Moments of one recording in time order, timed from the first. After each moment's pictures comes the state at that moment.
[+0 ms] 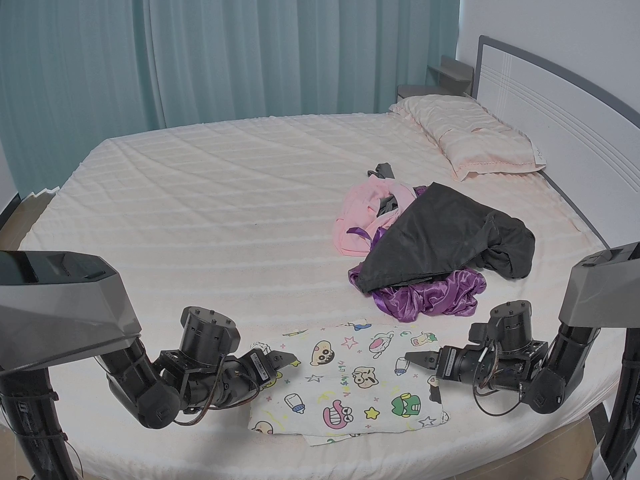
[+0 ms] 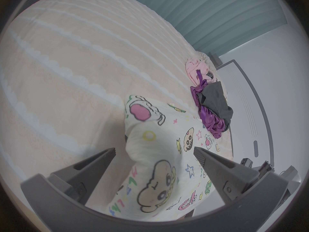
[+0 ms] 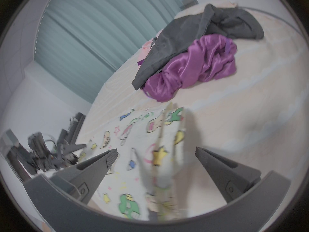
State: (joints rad) left arm -0.51 2.14 -0.53 -0.89 -0.07 -0.95; right arm 0.40 2.19 -0.40 -1.19 0.17 0.61
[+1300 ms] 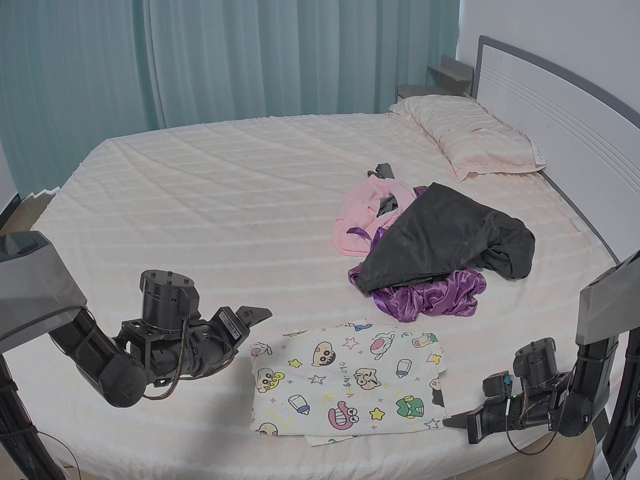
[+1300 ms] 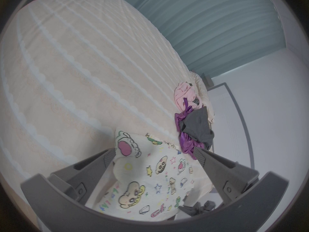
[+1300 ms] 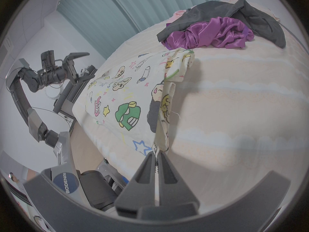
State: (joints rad) left arm -0.41 1.97 -0.54 -0.87 -0.11 -1.03; right arm 0.34 2.19 -0.09 -1.22 0.40 0.12
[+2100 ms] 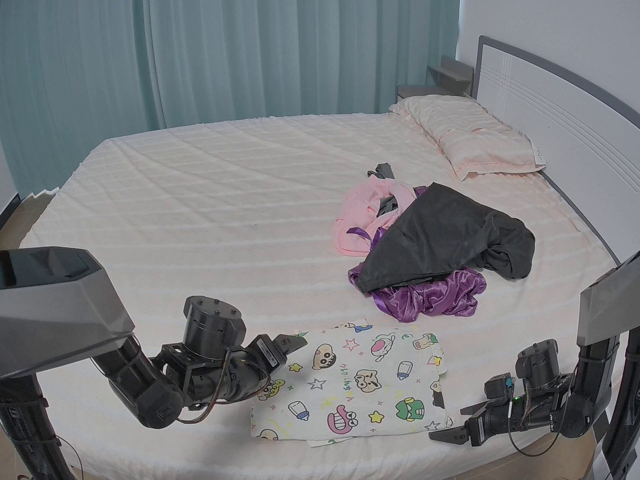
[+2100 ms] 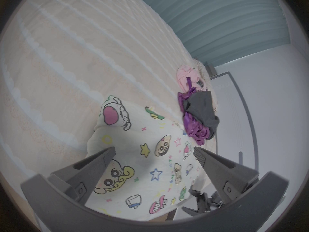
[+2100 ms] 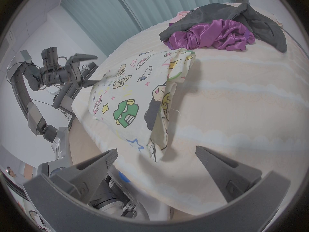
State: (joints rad) left arm -0.55 2.08 -0.56 -0.89 -0.07 -1.10; right arm 0.33 2.19 -0.06 -1.23 0.40 0.06
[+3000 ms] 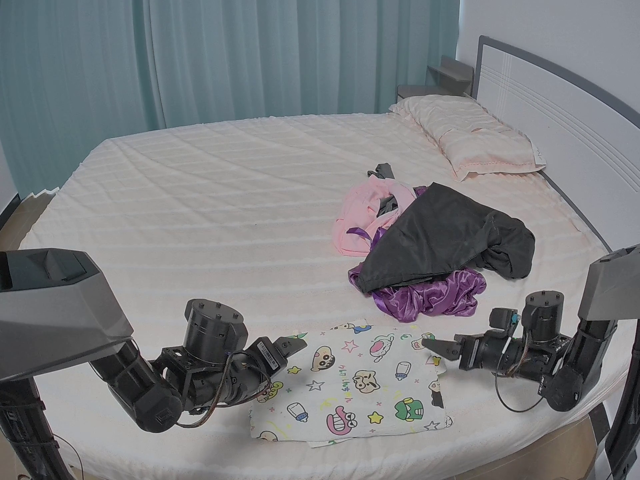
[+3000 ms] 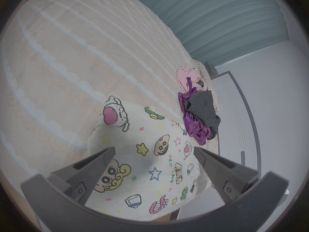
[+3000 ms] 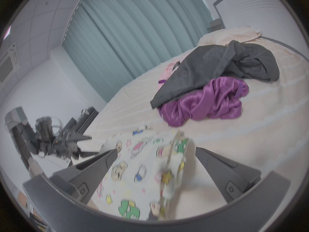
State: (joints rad) left arm -0.58 2.07 -0.55 -0.89 -0.03 -1.09; right arm 0.30 2.15 -0.29 -1.42 0.33 0.36
